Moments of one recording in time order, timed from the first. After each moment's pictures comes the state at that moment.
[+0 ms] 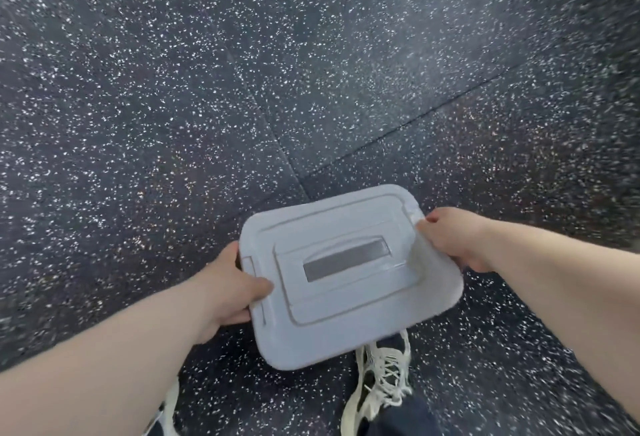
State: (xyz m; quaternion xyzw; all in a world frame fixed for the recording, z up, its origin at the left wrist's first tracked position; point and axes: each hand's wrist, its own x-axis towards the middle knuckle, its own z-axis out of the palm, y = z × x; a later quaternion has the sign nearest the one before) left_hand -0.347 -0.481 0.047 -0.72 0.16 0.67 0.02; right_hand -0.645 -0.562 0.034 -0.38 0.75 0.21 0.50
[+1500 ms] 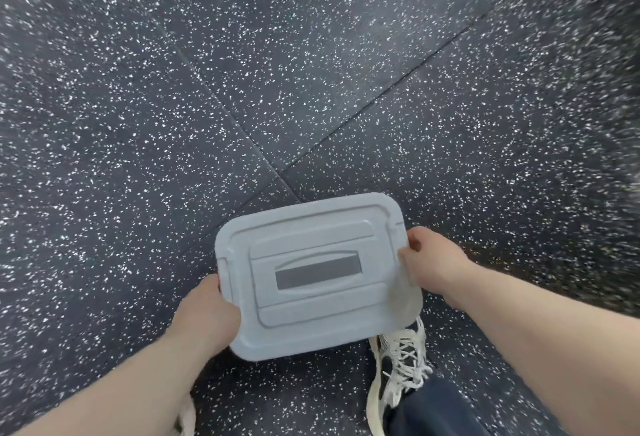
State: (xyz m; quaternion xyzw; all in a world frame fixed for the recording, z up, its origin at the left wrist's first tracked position) left_hand -0.349 -0.459 0.020 -0.77 0.39 0.48 0.15; right_hand -0.639 -0.475 0.007 -0.37 0.80 0.11 0.46
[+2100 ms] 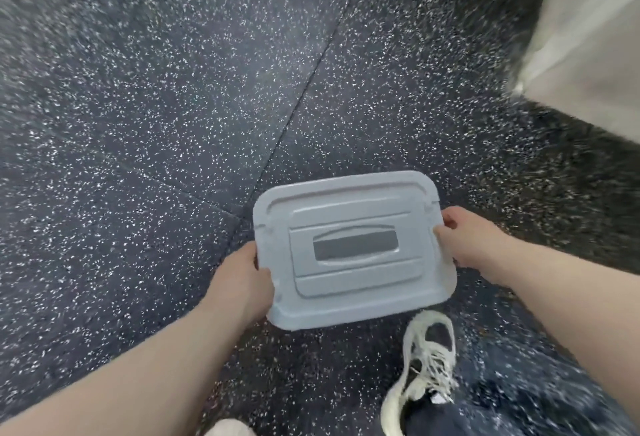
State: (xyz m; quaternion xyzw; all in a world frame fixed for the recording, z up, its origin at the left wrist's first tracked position) left_hand -0.436 -0.486 0.134 -0.62 0.64 0.43 0.16; right_hand -0.715 -0.364 0.106 -0.19 0.88 -0.04 0.43
